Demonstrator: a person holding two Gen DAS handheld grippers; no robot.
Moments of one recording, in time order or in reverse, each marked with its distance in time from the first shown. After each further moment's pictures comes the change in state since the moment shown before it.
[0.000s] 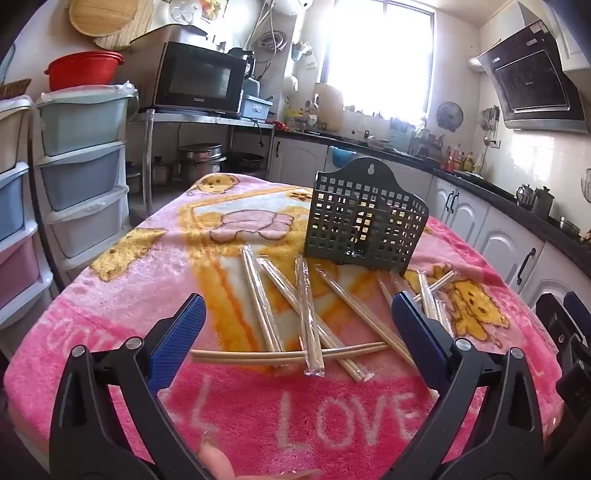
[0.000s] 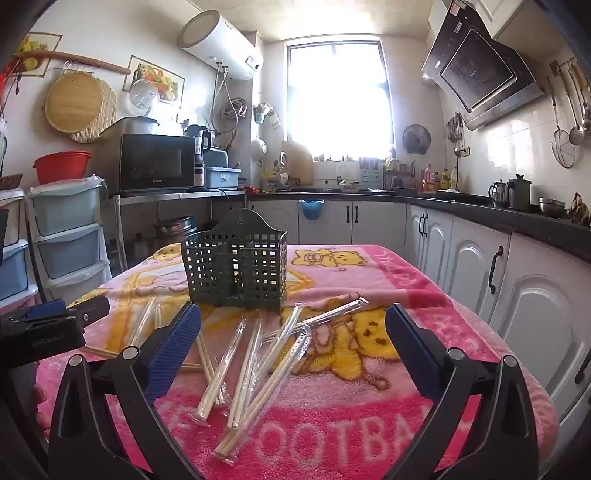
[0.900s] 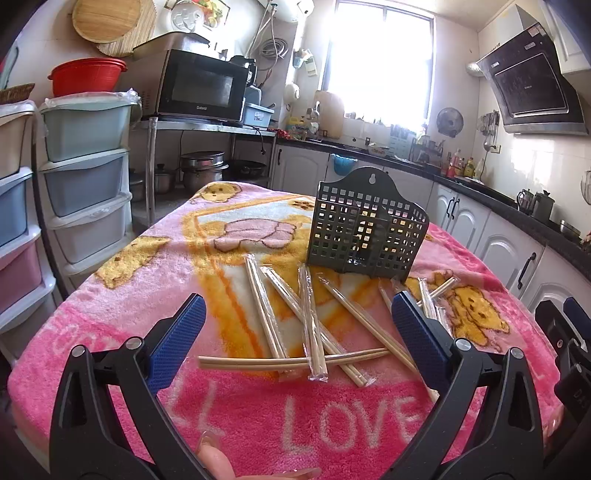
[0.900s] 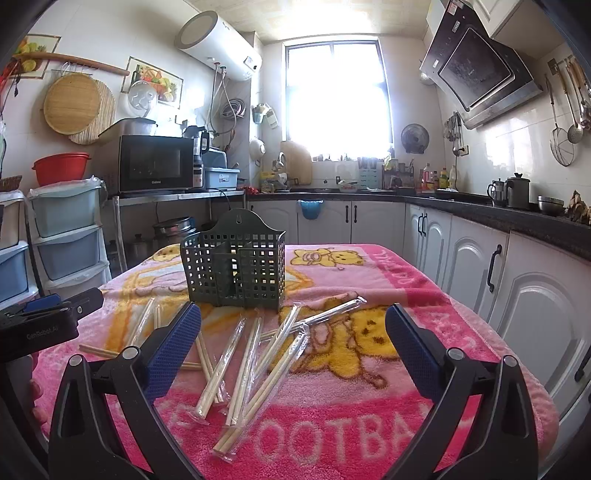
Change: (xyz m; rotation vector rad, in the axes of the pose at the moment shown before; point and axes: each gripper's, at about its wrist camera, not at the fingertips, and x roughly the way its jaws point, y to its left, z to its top) left arm -0.006 0.001 0.004 0.004 -0.026 0.001; right arm -0.001 0.000 0.003 0.009 0.002 0.001
